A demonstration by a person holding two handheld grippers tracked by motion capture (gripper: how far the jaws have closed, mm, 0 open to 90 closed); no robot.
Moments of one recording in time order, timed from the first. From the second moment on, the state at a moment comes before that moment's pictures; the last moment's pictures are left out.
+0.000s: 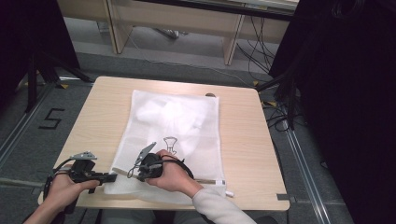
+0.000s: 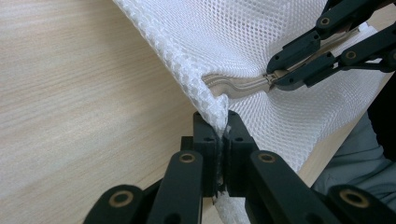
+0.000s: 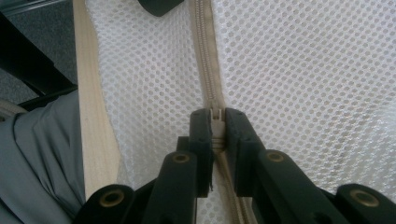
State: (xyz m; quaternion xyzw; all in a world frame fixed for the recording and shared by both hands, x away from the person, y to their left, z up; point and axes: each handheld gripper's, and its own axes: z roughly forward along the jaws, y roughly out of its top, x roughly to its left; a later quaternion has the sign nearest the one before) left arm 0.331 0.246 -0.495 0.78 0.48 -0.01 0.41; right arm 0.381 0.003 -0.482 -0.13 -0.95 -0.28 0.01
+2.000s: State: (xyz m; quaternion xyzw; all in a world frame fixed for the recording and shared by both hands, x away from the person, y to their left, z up) left arm 0.331 0.248 -0.495 0.78 0.48 0.00 0.41; right arm 0.378 -0.015 -0.476 -0.14 -0.95 -0.28 0.00
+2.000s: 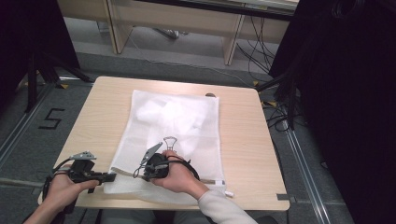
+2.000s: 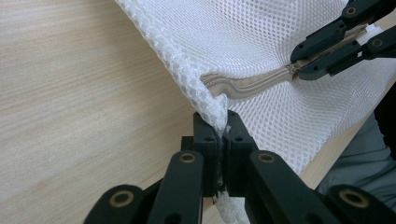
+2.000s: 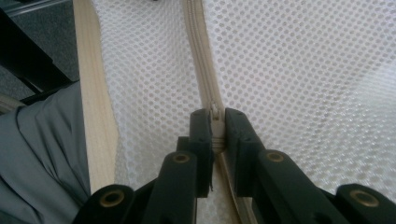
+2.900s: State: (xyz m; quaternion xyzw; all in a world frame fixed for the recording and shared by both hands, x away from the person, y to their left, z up) left arm 0.331 0.247 -0.494 0.77 0.48 0.00 0.41; right arm 0.380 -0.024 -0.472 -0.15 -0.95 -0.29 0.01
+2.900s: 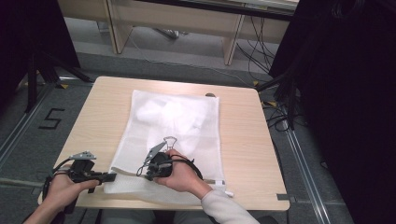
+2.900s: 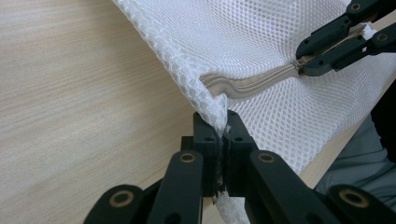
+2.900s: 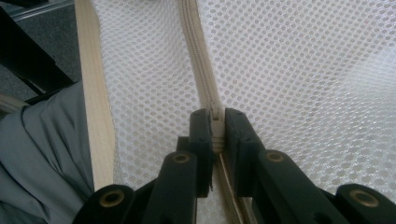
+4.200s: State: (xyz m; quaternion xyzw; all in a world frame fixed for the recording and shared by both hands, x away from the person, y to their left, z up) left arm 0.330 0.247 -0.493 0.77 0.49 0.00 0.41; right arm 0.379 -0.039 -0.466 -0.16 -0.94 -0.29 0.01
